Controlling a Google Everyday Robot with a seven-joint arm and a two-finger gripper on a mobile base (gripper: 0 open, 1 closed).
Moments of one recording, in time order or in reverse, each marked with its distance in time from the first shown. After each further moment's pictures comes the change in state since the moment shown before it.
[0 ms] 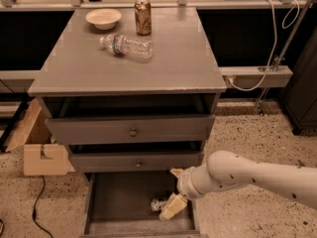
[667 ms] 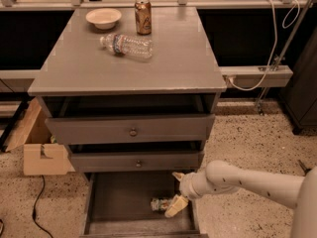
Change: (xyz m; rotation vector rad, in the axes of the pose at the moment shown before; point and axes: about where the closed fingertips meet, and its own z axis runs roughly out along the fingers) arm 0.079 -0.068 0.090 0.010 -0.039 -0.055
